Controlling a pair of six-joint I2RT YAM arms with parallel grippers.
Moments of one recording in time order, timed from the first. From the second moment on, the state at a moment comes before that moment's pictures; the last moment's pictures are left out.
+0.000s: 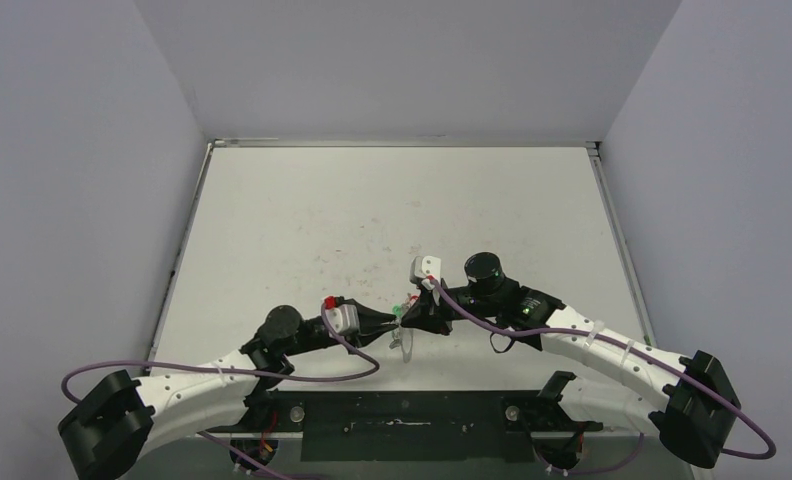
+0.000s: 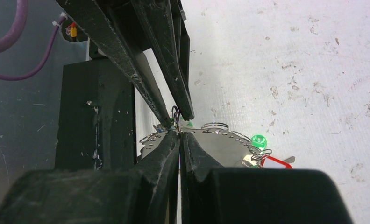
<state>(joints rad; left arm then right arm) -0.90 0.88 0.15 0.81 0.45 0.03 0.85 1.05 0.65 -0.06 -0.63 -0.14</state>
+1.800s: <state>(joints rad) -0.91 0.87 0.53 0.06 0.44 0.17 0.85 1.08 0.72 -0.11 -0.67 -0.30</state>
